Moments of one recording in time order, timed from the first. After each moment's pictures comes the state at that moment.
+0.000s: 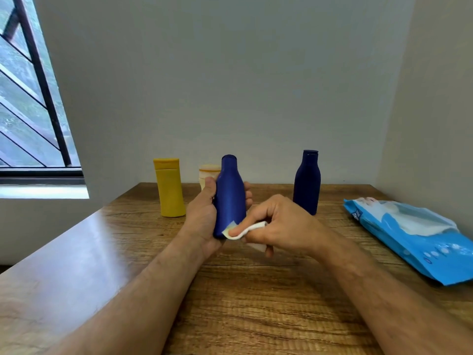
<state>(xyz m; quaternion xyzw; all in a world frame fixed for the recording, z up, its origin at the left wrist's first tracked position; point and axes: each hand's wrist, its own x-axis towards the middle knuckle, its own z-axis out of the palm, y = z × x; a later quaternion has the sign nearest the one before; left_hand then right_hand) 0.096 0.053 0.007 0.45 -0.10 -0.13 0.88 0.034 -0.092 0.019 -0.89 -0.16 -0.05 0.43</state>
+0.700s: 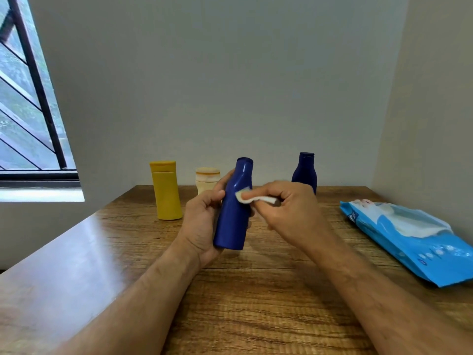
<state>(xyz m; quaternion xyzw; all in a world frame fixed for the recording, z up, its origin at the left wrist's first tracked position) 0.089 0.057 0.001 0.44 -0.24 -0.17 0.85 0.032 -0.097 0.021 -0.82 -0.13 -0.29 0.47</state>
